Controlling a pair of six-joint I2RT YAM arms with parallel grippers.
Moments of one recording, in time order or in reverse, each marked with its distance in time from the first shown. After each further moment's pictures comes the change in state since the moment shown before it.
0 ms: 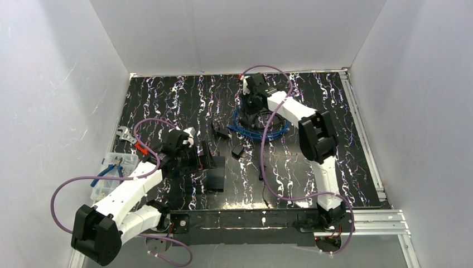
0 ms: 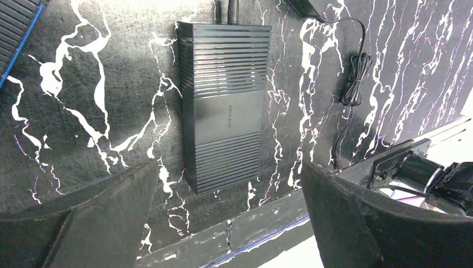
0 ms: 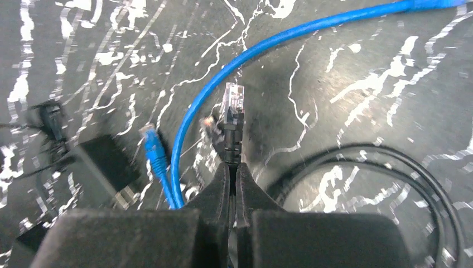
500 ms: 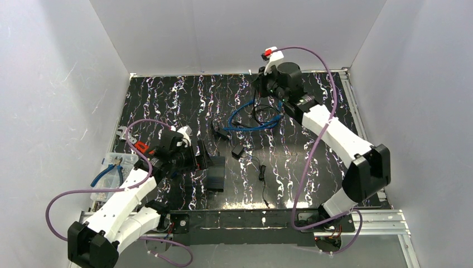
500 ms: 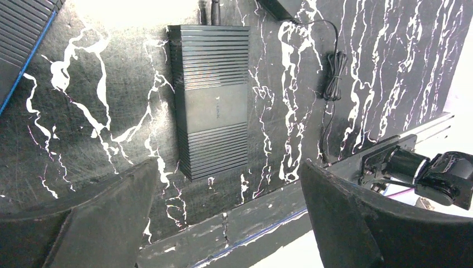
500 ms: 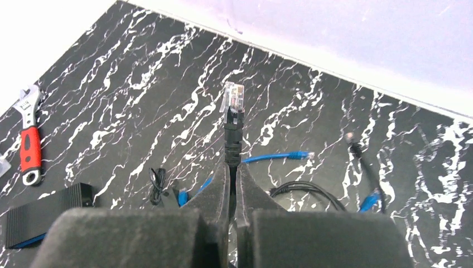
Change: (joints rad) left arm 0.009 -0.121 0.018 -0.065 0.000 0.014; right arm 0.000 -0.630 -0.396 0.415 0.069 -0.006
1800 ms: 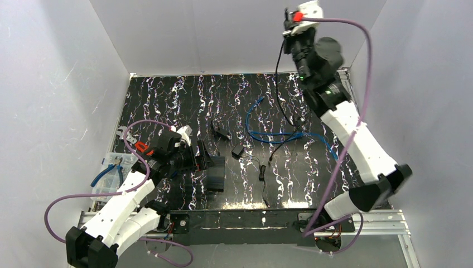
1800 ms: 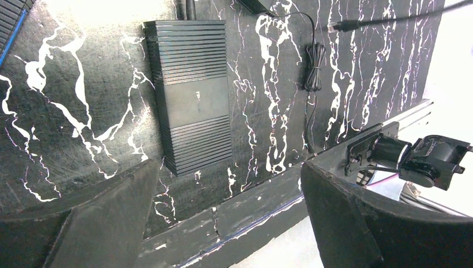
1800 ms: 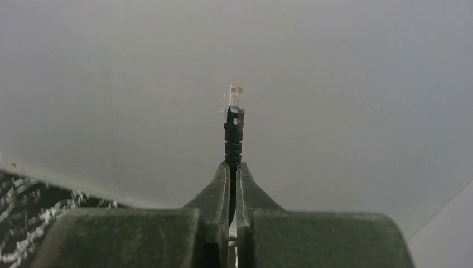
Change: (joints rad) left arm 0.001 -0.041 0.007 -0.003 0.054 0.001; right arm -0.001 -0.134 0.312 0.212 0.327 -0.390
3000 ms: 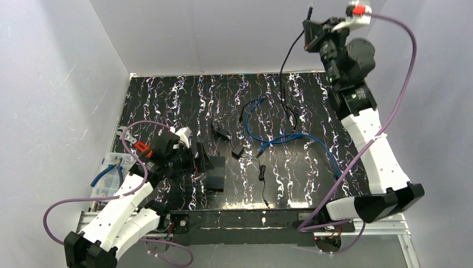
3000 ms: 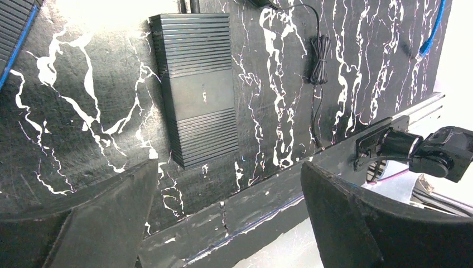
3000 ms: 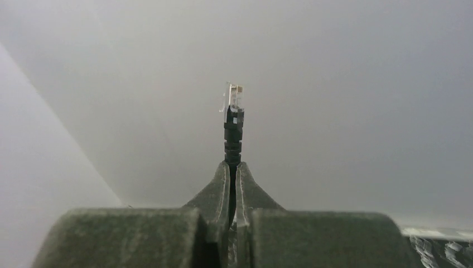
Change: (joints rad) left arm 0.001 -0.036 0.000 -0.041 -0.006 0.038; right arm -0.218 -0.094 -0.103 -0.064 -0.184 0.555
